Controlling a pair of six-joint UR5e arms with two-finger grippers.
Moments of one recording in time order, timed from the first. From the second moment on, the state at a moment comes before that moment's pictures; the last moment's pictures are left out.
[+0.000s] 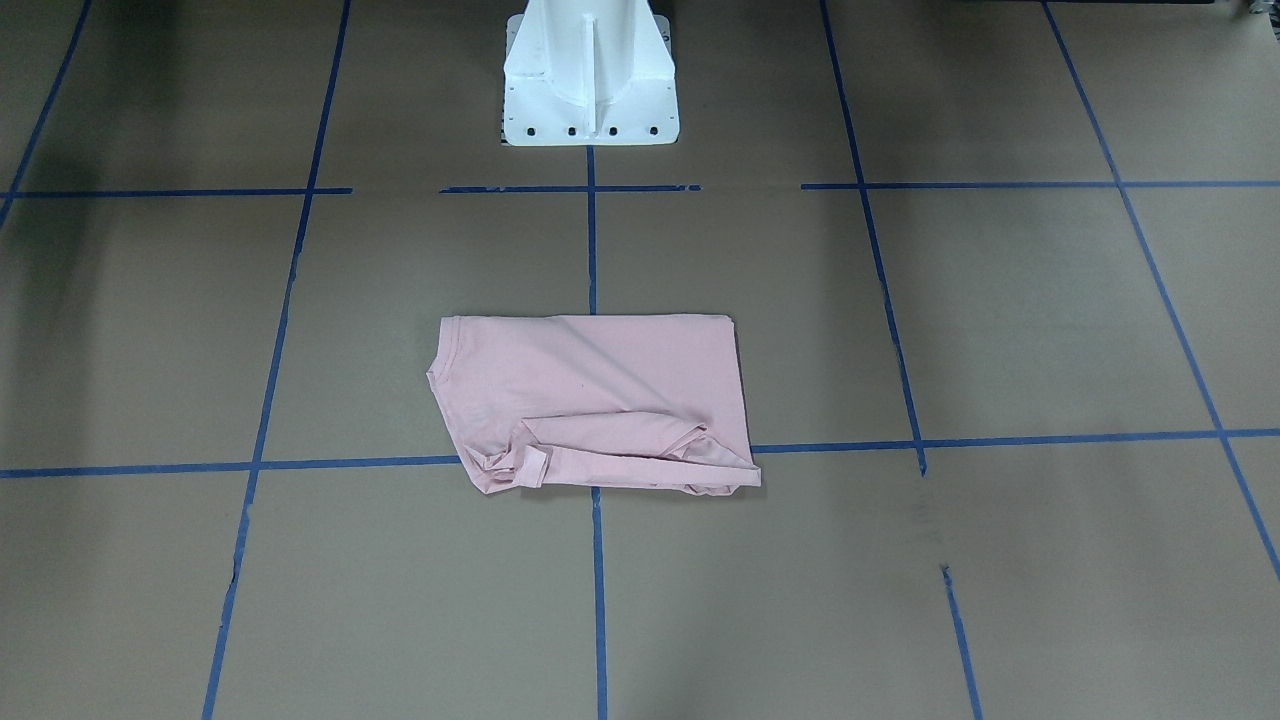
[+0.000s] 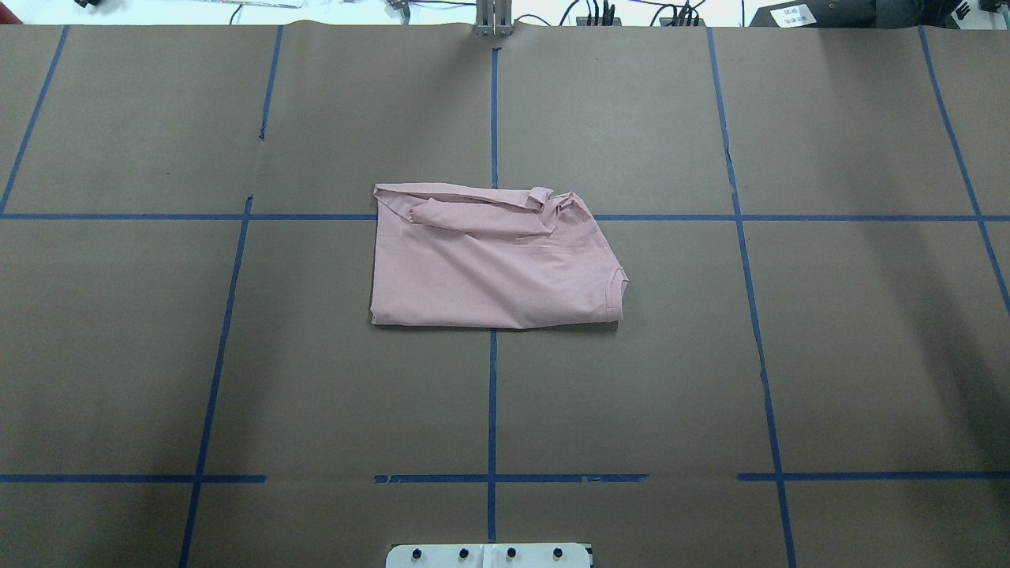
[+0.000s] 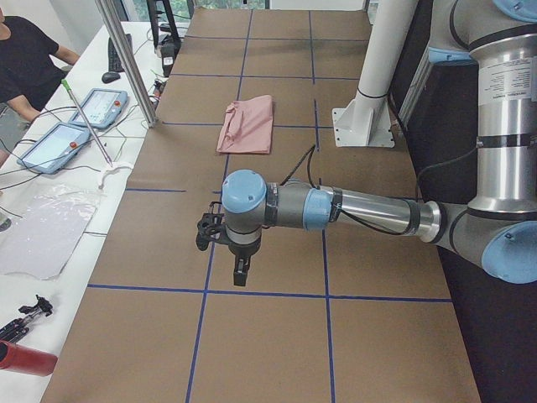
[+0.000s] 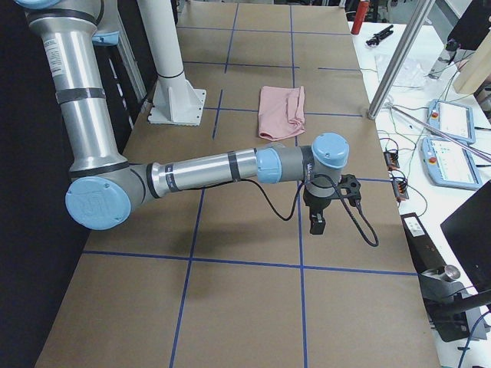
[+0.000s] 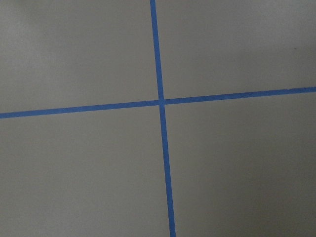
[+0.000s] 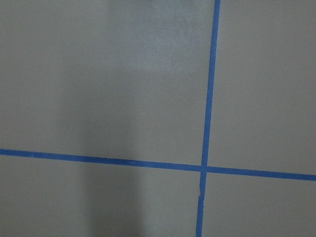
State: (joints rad) left arm -1.61 -1.46 -1.83 -1.50 -2.32 0.04; right arm 1.52 -1.38 1.61 -1.67 2.32 0.05
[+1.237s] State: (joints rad) left arm -1.59 -1.47 -1.83 -1.52 -2.32 0.04; right arm 1.49 -1.43 1.64 -1.66 2.32 0.07
